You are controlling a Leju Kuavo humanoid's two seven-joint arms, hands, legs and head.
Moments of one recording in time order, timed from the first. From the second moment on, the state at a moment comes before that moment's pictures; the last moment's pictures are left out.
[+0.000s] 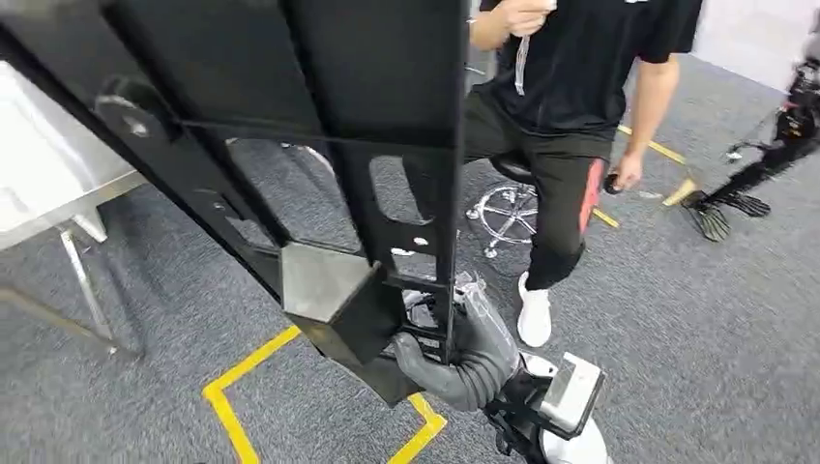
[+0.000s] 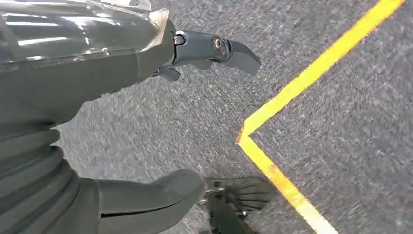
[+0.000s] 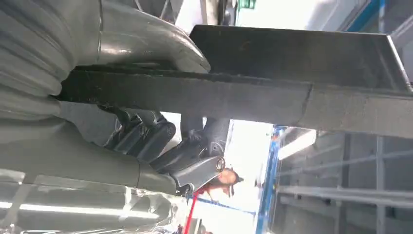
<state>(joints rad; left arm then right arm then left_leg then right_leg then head) -0.04 0.02 0.07 -0.17 -0.30 0.15 -0.27 -0.04 -0.05 0.53 -1.68 -0.11 0.24 -0.34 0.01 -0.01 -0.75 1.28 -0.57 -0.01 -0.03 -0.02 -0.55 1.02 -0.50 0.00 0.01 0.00</state>
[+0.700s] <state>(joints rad) -0.05 0.01 0.07 -0.17 -0.31 0.14 -0.27 -0.04 -0.05 0.52 -1.67 -0.09 0.24 -0.34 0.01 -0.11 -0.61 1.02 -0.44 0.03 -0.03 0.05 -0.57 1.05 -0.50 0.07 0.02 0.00</state>
